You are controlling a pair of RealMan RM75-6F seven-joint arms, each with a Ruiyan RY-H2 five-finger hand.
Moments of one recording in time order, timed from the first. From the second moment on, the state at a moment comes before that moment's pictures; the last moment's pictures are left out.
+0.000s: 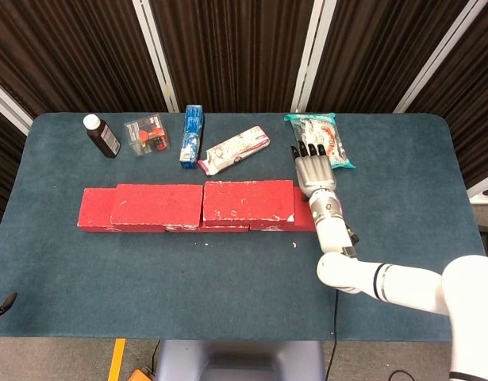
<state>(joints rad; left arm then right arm) 0.03 -1.03 -0.09 -1.72 1.39 1.58 -0.05 1.19 -1.40 0.21 -1.47 -0.18 0.99 -0.81</state>
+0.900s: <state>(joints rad) 0.04 -1.03 -0.10 -1.72 1.38 1.57 -0.06 1.17 -1.50 0.20 -1.35 -0.23 0.92 -0.80</state>
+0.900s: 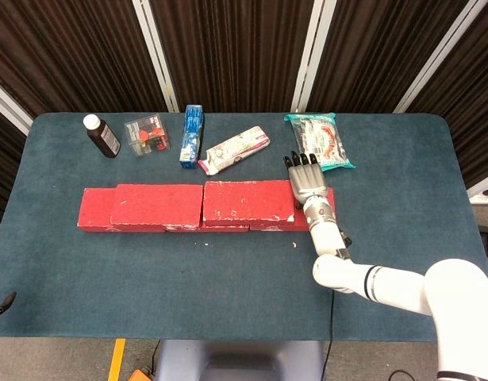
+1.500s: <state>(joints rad) 0.04 -1.03 -0.10 -1.72 1.37 1.58 -0.06 1.17 -1.54 0.22 -1.33 -0.25 0.91 -0.80</state>
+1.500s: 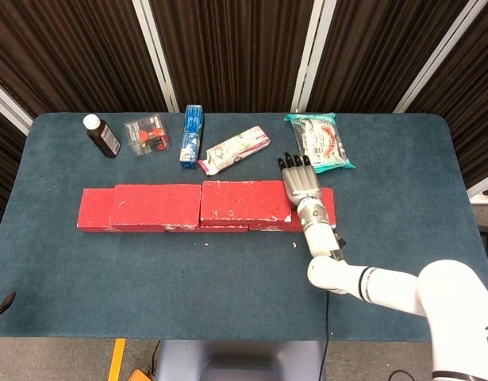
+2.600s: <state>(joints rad) 0.00 -1.06 -0.09 -1.70 1.41 1.53 -0.03 0.56 -1.23 -0.06 -1.90 -1.36 1.60 -0.35</state>
